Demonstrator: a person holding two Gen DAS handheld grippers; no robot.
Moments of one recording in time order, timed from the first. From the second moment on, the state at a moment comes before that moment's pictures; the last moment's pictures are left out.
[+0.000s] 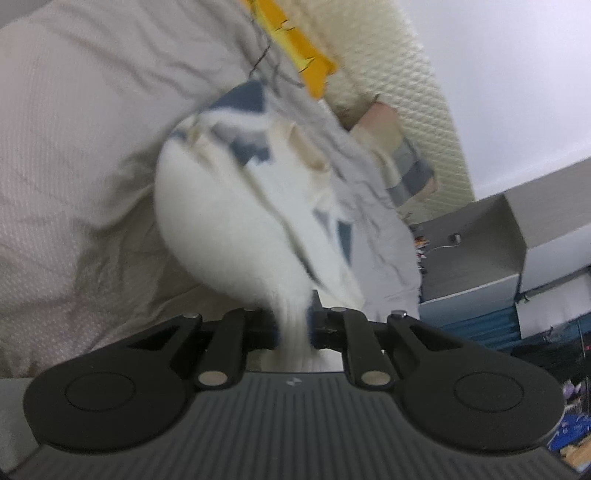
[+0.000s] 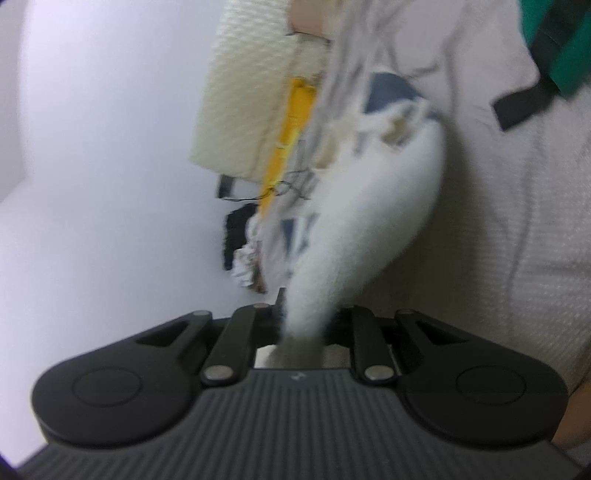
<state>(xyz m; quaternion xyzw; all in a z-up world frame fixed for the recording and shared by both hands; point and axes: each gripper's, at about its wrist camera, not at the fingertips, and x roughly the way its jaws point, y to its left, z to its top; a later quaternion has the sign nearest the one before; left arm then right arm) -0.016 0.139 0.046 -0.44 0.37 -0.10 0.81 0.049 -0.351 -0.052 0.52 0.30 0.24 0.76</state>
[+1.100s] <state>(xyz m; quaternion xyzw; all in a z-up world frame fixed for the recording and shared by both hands) 0.055 0.116 0.057 -0.45 0.24 -0.12 0.85 0.132 -0.357 -0.013 0.52 0.29 0.18 0.78</state>
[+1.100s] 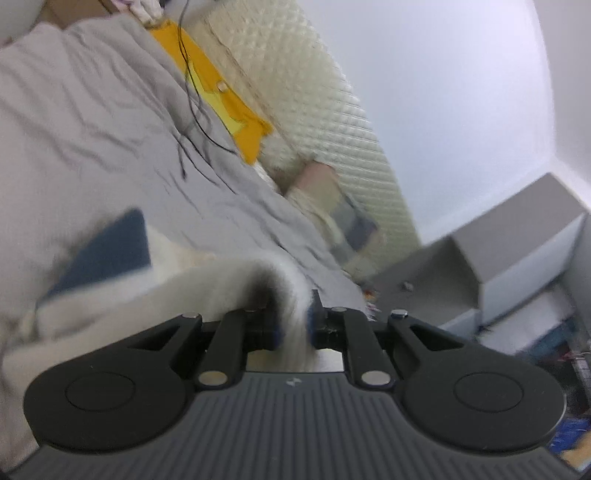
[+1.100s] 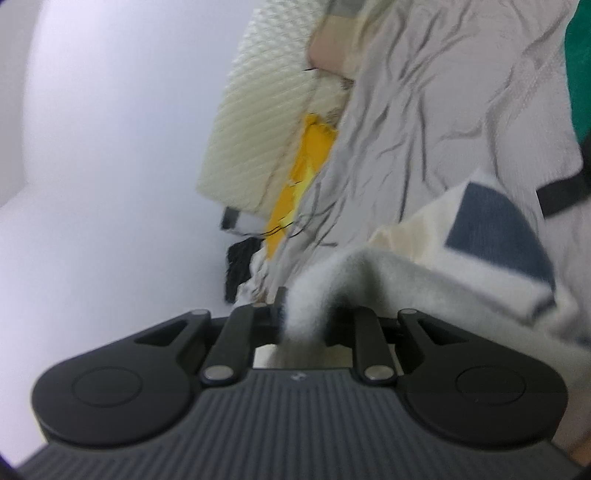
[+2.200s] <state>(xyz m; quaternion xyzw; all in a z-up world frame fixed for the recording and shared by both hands) 0.278 0.111 -0.103 -0.38 0.35 -0.07 0.85 0.261 -0.355 -0.137 0.52 0.35 0.12 0.77</state>
